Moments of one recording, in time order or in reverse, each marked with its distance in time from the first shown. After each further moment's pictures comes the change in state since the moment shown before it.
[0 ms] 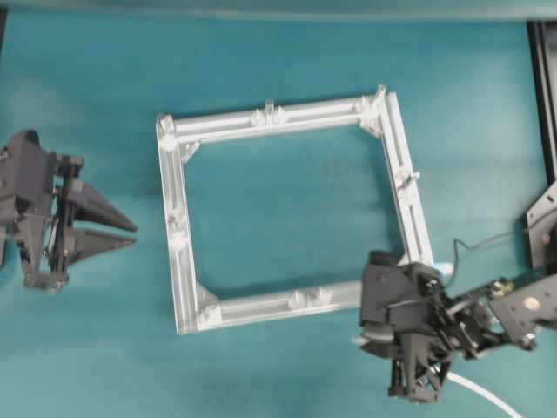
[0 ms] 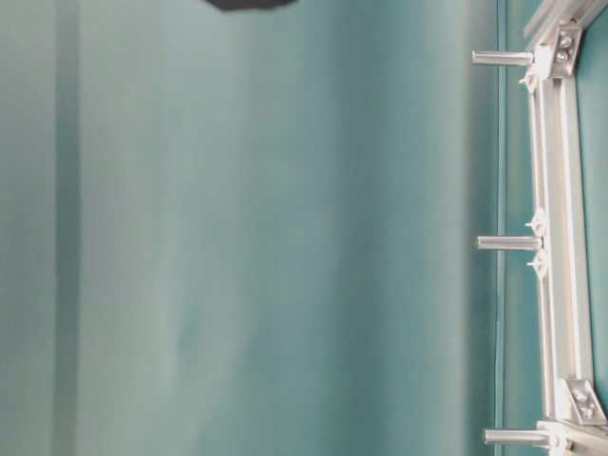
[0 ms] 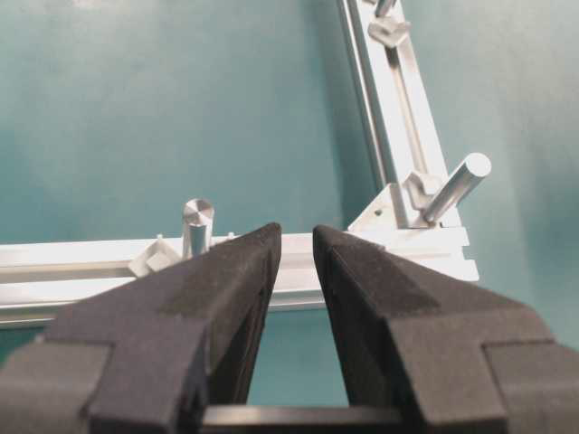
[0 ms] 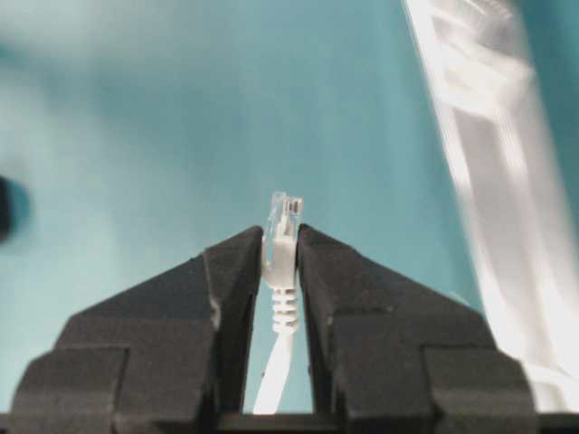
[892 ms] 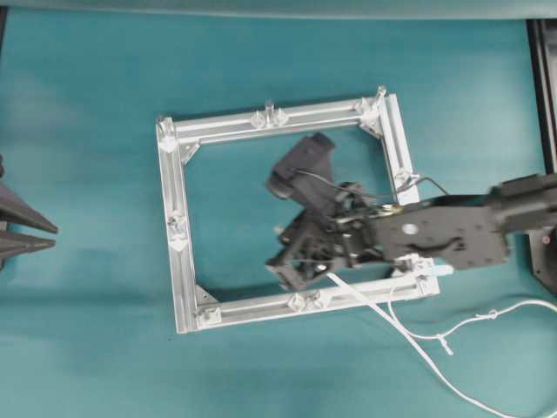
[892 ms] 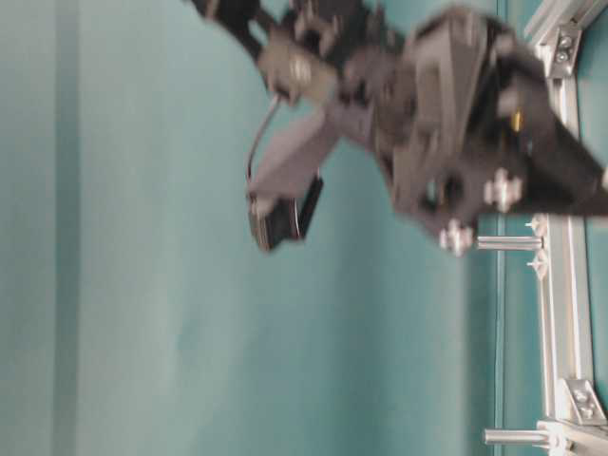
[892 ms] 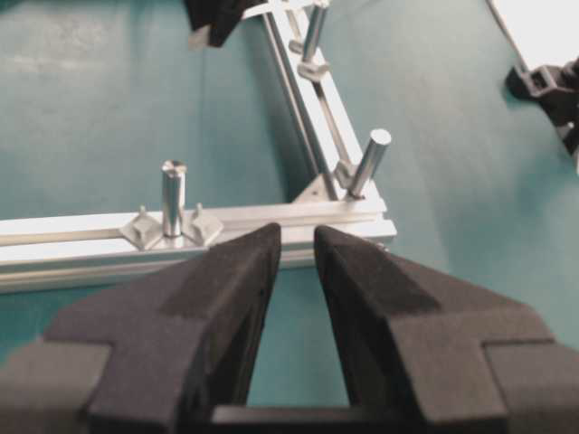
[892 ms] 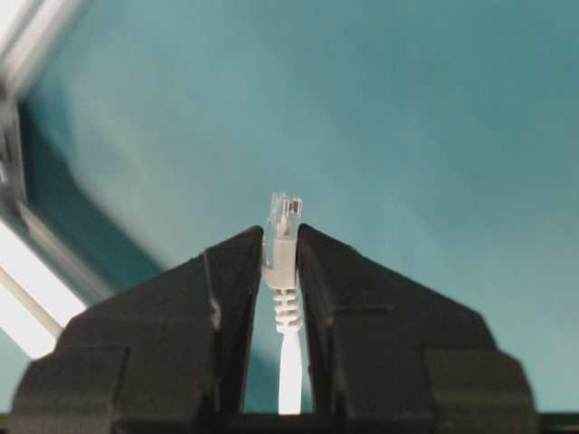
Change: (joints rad) left arm -0.037 -0.726 0.181 0.002 0.354 0.009; right arm -0.331 0.298 -0.316 -0.196 0.066 0.360
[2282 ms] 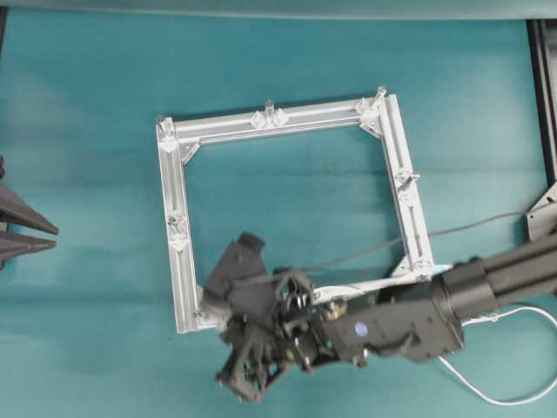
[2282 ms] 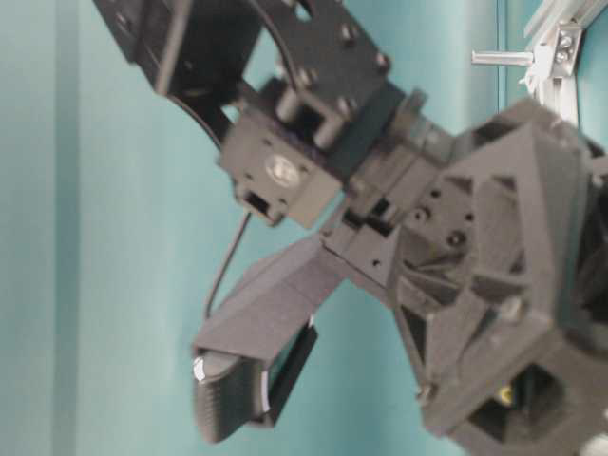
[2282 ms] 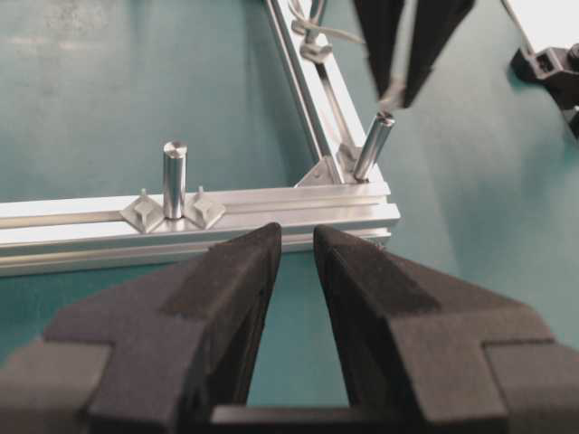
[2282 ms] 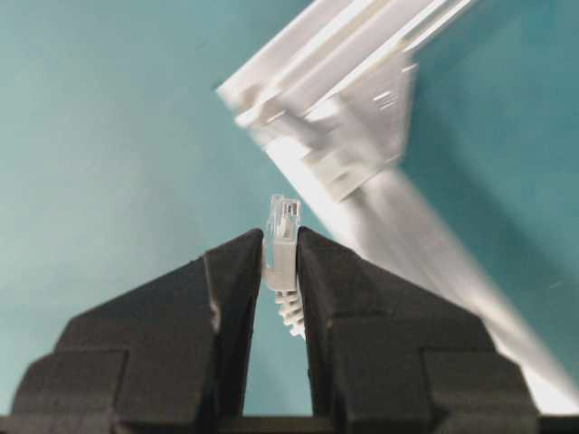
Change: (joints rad) left arm 0.000 -0.002 0.011 0.002 0.011 0.000; right arm 0.239 0.175 -0.273 0.023 -0.002 -0.017
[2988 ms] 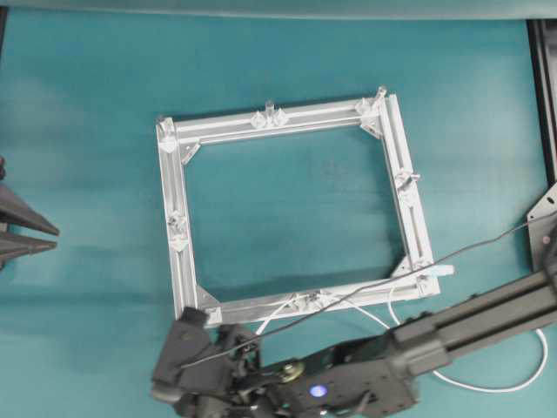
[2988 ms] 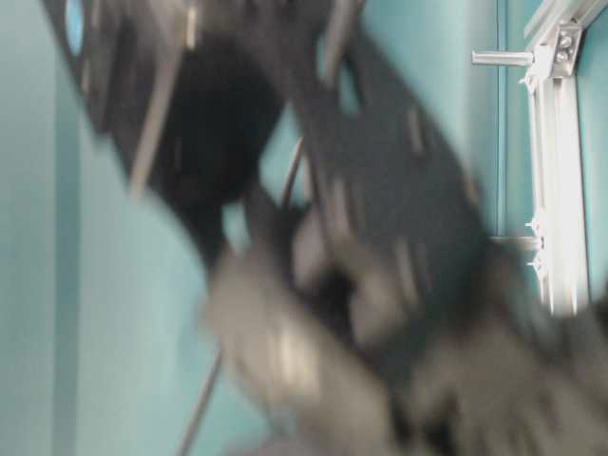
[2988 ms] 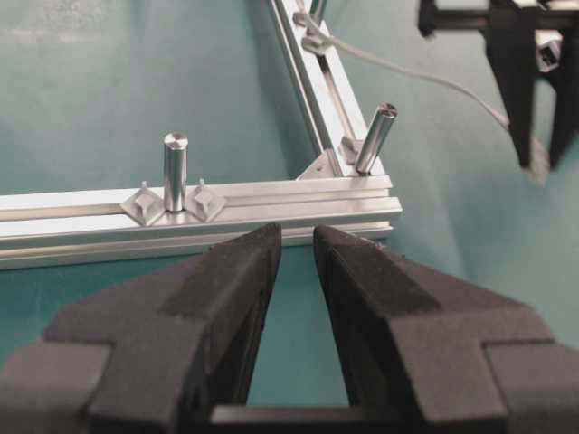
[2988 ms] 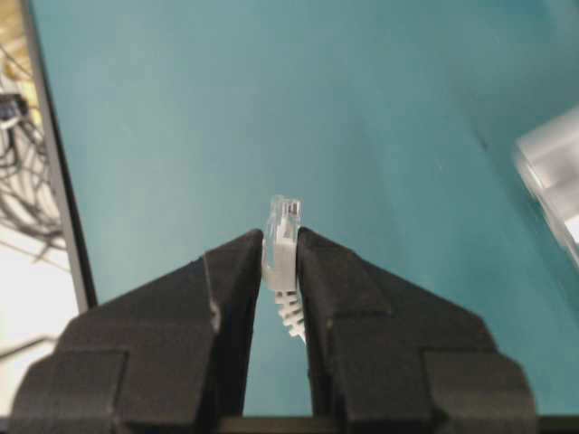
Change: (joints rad) left arm 0.002 0.000 0.005 0.000 0.000 -0.002; right arm 0.064 0.207 -0.307 0.000 -0.014 -0.129
